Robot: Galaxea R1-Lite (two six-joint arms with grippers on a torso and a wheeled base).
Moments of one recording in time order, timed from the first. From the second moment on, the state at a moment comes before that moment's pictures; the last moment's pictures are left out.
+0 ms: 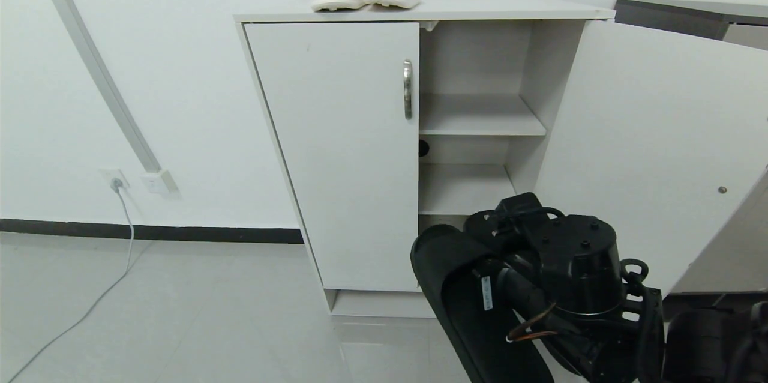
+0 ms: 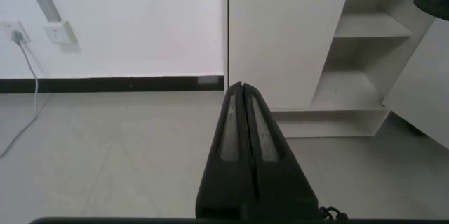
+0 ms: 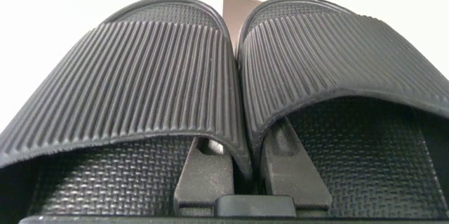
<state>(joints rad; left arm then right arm) 0.00 0.01 0.00 0.00 0.00 0.02 0.89 1.79 -0.71 -0.75 -0.56 0.15</state>
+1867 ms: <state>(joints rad) 0.00 0.00 0.00 0.00 0.00 0.01 0.88 2.20 -1.04 -0.82 -0.81 0.24</state>
